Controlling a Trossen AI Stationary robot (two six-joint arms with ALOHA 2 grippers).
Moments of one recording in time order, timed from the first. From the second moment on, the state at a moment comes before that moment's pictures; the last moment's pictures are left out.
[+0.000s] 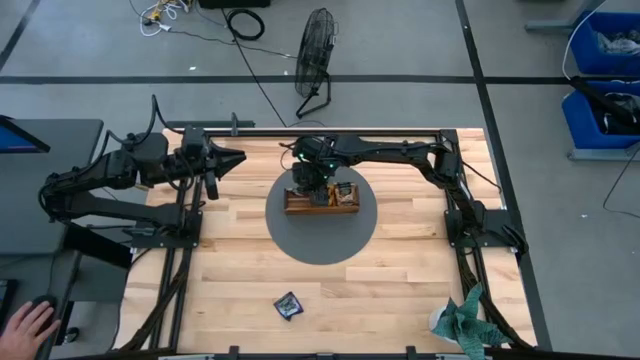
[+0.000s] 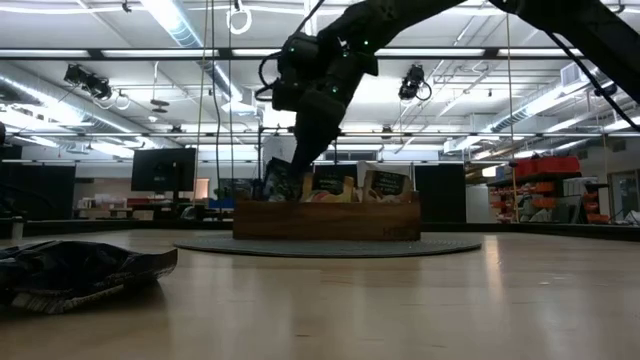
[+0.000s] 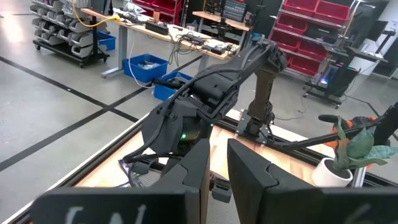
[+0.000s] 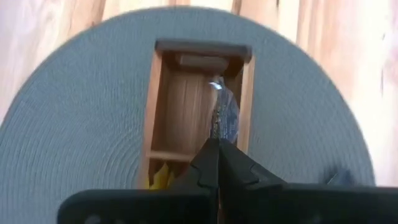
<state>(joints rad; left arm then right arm) 0.08 0.74 1.09 -0.49 -0.27 -0.28 -0.26 2.18 1.88 -0.84 -0.23 -0.36</state>
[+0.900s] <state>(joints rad) 0.08 0.74 1.09 -0.49 -0.28 -0.28 -0.26 2.20 1.89 -0.77 -0.12 -0.35</state>
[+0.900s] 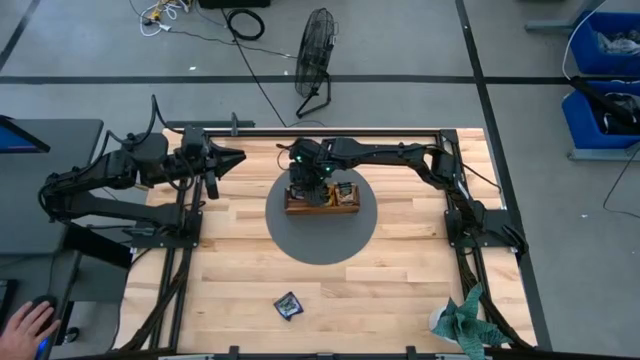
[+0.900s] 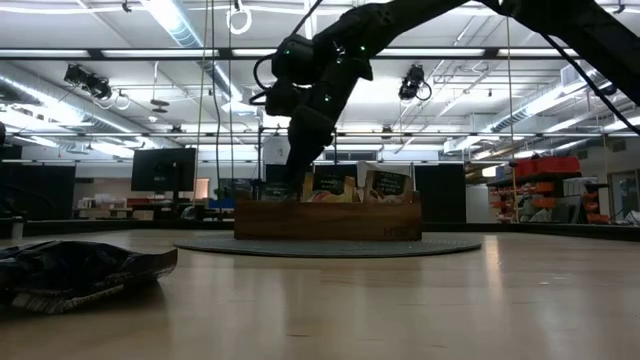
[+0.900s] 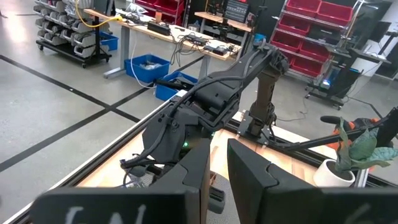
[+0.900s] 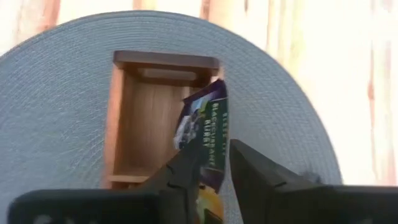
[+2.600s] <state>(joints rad) 0.08 0.88 1.09 -0.53 -0.25 -0.30 -0.16 1.28 0.99 0.09 -0.11 0.19</state>
